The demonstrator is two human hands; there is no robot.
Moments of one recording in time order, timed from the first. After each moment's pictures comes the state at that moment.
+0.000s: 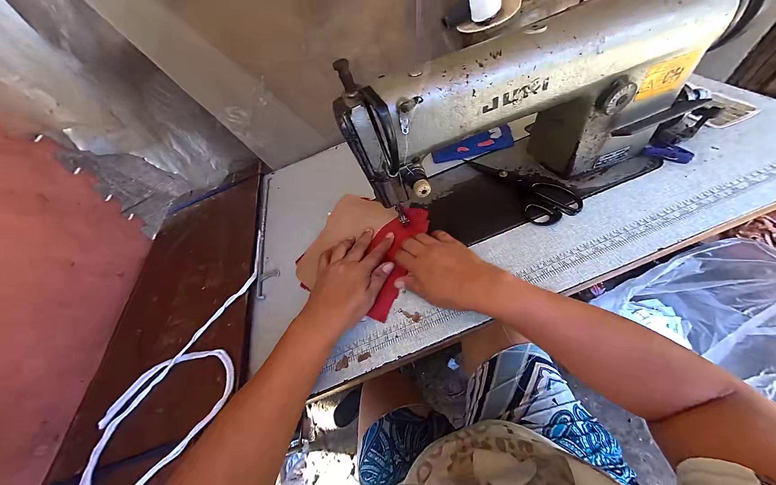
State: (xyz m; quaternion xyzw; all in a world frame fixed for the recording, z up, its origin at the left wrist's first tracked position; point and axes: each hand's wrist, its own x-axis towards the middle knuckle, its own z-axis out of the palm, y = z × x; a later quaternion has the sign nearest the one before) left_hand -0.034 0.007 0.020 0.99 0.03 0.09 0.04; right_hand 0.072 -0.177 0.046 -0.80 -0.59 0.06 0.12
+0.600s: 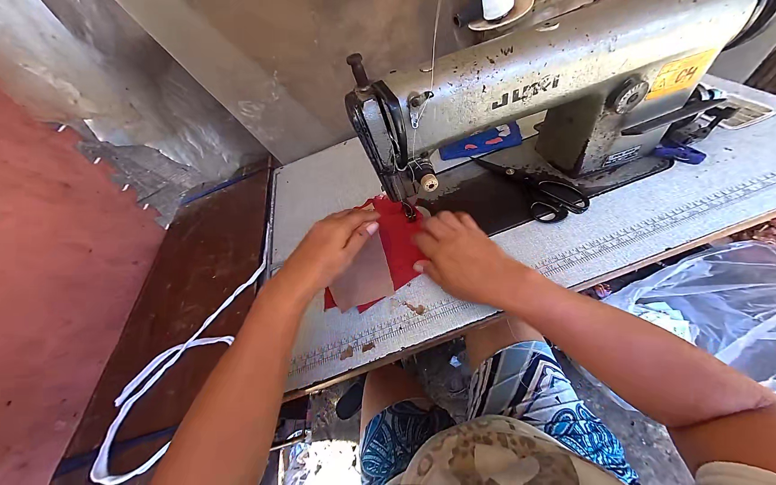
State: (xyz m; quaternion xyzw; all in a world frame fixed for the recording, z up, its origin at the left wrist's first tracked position) left_hand -0.026 0.035 0.072 0.98 -0.03 0.13 0.14; right_hand 0.076 -0.193 0.040 -0.79 -0.58 -0.09 0.17
